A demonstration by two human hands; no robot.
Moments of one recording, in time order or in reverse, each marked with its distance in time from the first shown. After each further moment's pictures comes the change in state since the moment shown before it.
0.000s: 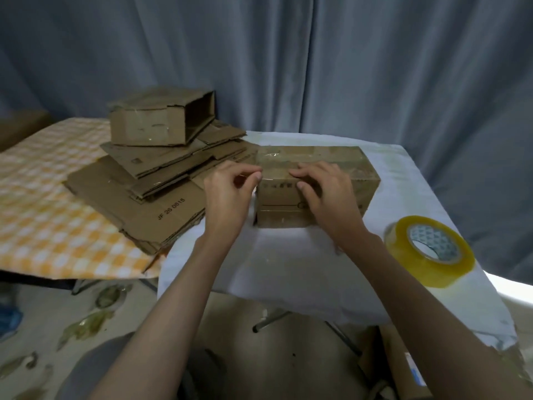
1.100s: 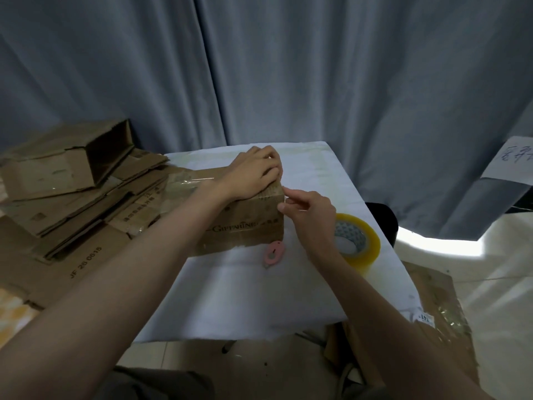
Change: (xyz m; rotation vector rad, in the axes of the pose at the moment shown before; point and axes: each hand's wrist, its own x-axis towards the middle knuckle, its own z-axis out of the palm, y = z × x) left_hand 0.092 0.074 0.163 0.439 -0.812 0.617; right_hand -0.032 0.065 -0.060 0.358 0.266 0.620
